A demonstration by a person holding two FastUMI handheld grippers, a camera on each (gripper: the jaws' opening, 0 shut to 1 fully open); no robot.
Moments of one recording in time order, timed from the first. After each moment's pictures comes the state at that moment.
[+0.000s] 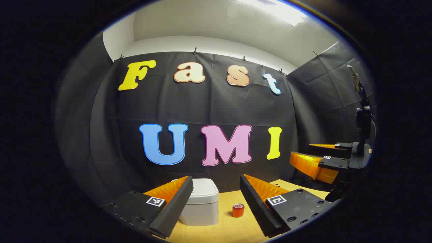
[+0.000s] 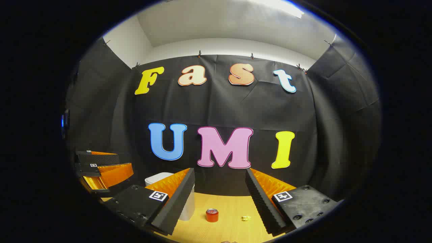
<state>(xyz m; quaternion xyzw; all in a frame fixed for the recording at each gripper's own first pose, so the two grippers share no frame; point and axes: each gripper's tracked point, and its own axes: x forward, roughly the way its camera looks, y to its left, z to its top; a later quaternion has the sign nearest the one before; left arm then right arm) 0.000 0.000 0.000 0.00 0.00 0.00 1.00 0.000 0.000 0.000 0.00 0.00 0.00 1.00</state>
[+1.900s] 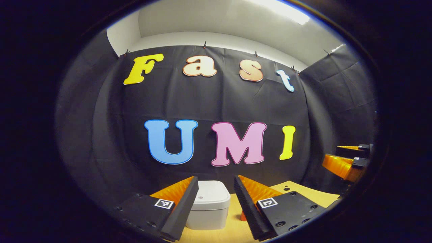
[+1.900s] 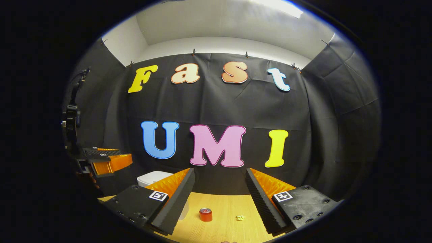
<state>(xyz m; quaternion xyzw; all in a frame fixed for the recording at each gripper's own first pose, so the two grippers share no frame) 0.067 0.047 -0.016 0.00 0.02 0.04 1.00 0.007 -0.027 -0.005 0.00 0.00 -0.03 1.00</state>
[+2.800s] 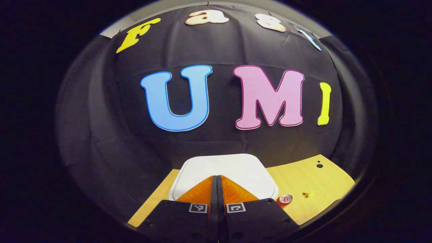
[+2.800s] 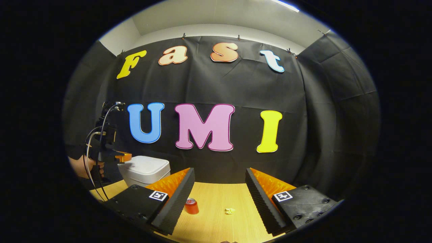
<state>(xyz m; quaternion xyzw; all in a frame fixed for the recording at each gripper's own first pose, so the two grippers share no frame) 0.202 0.106 -0.173 -0.01 0.20 0.10 0.98 0.041 -0.086 -0.076 0.00 0.07 -0.05 1.00</state>
